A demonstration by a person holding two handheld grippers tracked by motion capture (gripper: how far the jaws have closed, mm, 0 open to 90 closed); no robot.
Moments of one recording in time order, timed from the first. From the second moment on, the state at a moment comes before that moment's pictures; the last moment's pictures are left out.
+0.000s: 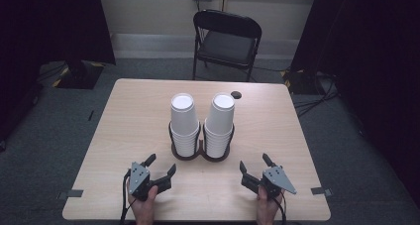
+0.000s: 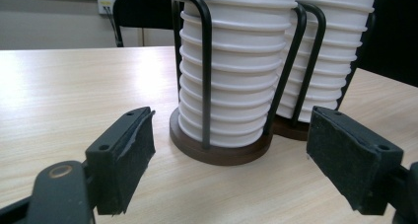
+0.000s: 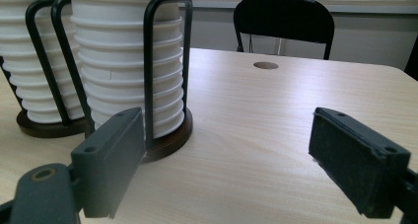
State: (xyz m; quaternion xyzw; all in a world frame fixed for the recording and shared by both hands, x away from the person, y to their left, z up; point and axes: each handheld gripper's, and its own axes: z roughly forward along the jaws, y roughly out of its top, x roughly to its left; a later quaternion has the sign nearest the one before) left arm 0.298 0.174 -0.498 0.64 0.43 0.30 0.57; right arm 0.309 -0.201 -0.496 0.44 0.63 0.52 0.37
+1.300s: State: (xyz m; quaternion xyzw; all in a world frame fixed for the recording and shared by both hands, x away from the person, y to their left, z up) left arm 0.287 0.144 -0.464 0.68 0.38 0.27 0.56; right arm 0.309 -0.207 -0.497 0.43 0.62 0.57 0.32
